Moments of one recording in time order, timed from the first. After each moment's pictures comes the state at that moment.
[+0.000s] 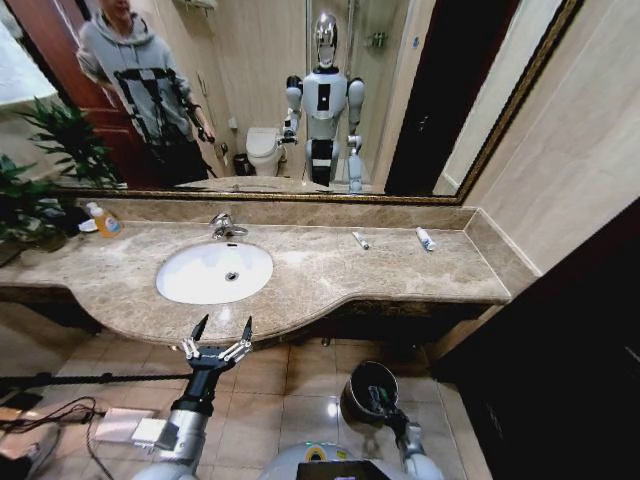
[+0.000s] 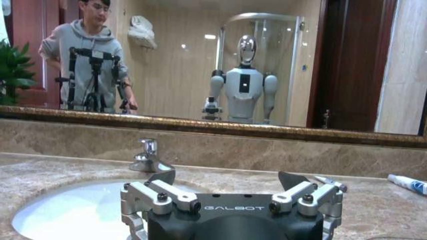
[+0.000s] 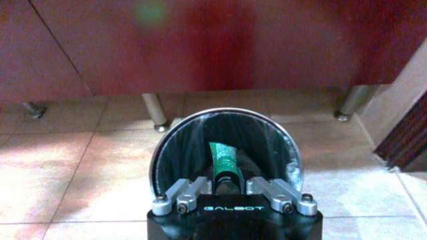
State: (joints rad) left arm 1.93 -1.44 -0.60 -2.42 -0.21 -0.08 0.08; right arm -1.17 1.50 0.68 0.64 0.07 0.33 -0.20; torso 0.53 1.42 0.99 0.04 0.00
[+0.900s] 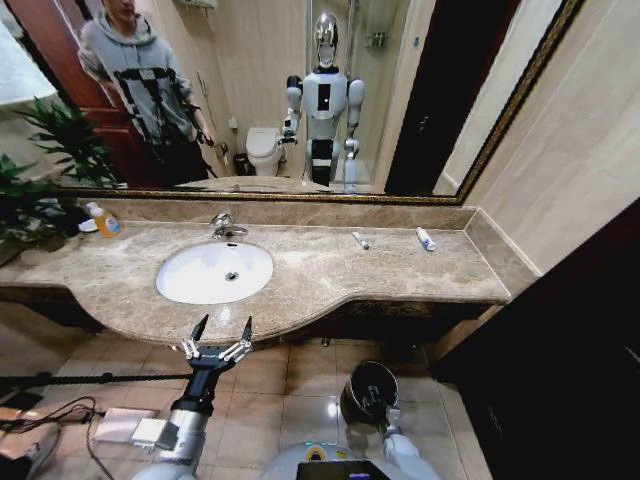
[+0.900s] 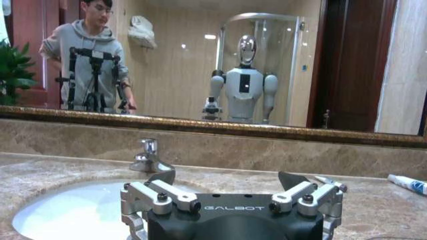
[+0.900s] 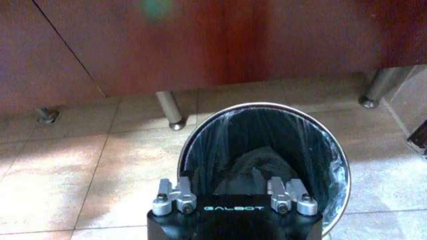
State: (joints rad) left arm 1.93 -1.44 -0.60 -2.42 -0.21 -0.08 0.08; right arm -1.08 1.54 0.69 0.54 0.07 0.31 -0.19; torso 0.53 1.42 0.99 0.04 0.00
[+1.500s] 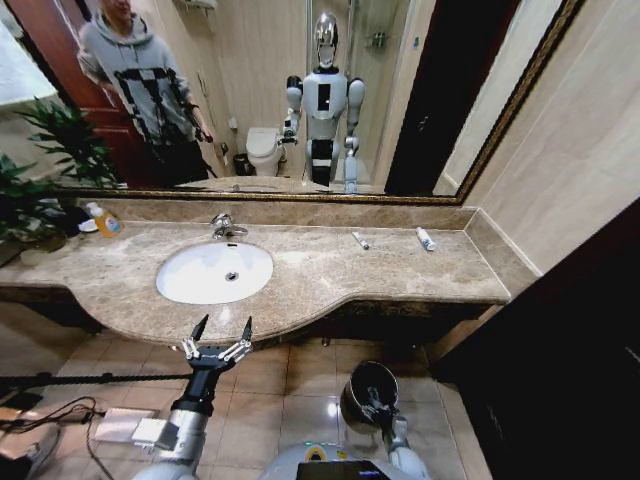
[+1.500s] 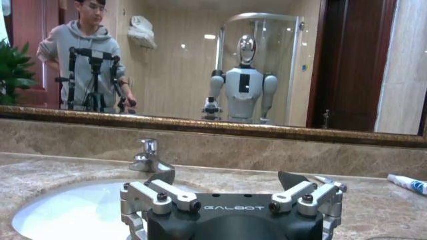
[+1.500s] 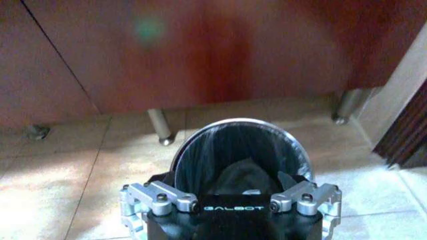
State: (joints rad) left arm 1.93 -1.44 -0.60 -2.42 -0.21 -0.08 0.08; right arm -1.31 1.57 0.69 0.89 0.09 0.29 -0.13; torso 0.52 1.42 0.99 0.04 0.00
